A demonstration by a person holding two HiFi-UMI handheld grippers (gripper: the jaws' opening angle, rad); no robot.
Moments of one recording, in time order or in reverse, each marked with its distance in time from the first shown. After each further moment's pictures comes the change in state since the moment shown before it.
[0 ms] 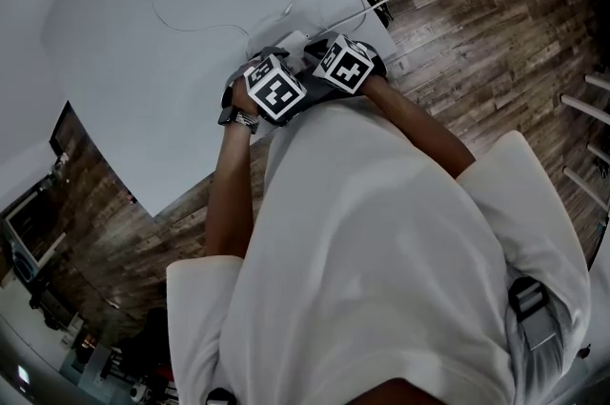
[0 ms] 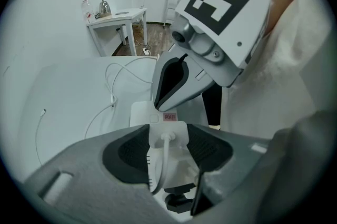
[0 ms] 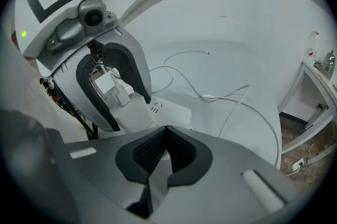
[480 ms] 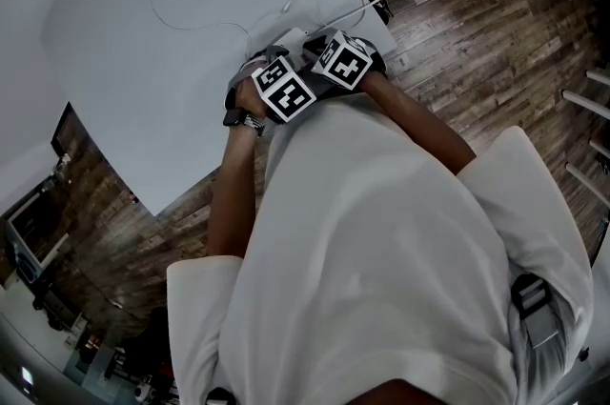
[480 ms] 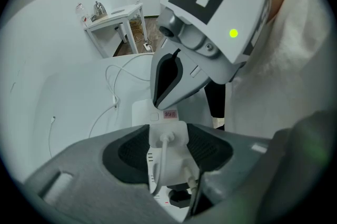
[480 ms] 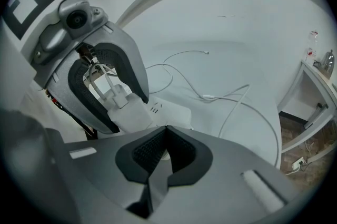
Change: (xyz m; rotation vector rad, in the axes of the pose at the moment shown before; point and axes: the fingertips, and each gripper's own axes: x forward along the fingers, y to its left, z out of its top) left arm -0.001 -0.004 0.000 0.057 0.071 0.076; right arm 0.001 0.001 0.002 0.005 0.001 -0.005
